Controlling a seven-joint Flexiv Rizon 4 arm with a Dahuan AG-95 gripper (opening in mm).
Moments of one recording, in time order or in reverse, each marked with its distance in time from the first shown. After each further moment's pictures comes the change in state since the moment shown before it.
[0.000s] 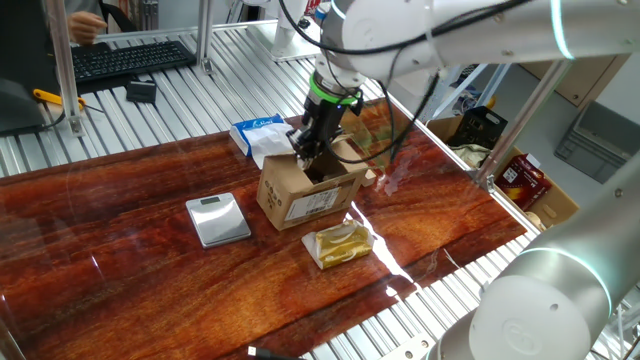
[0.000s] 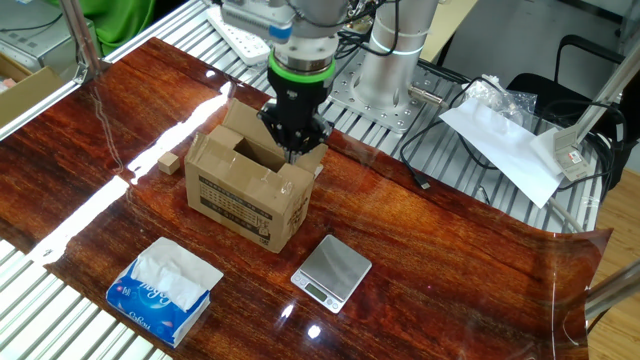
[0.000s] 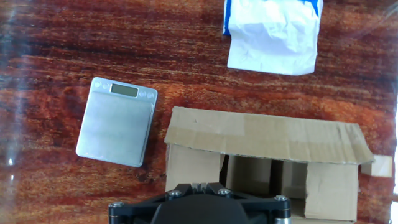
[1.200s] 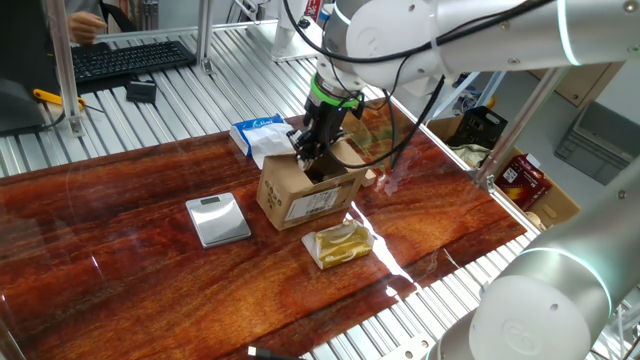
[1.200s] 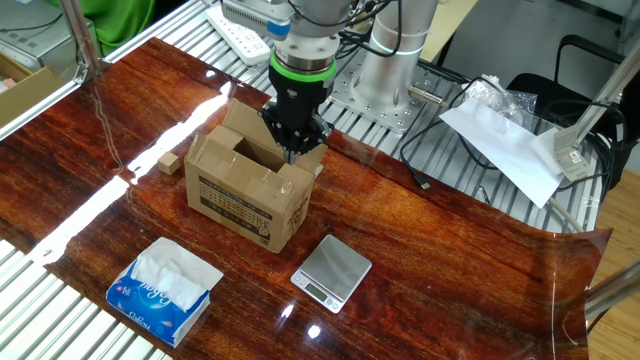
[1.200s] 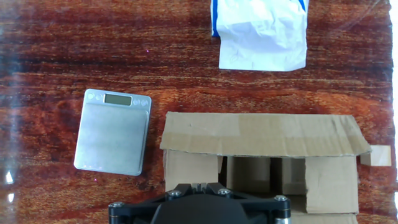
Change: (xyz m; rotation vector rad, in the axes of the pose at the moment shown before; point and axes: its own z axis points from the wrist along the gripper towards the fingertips) arm 0.004 -0.001 -0.002 0.013 -0.026 0.029
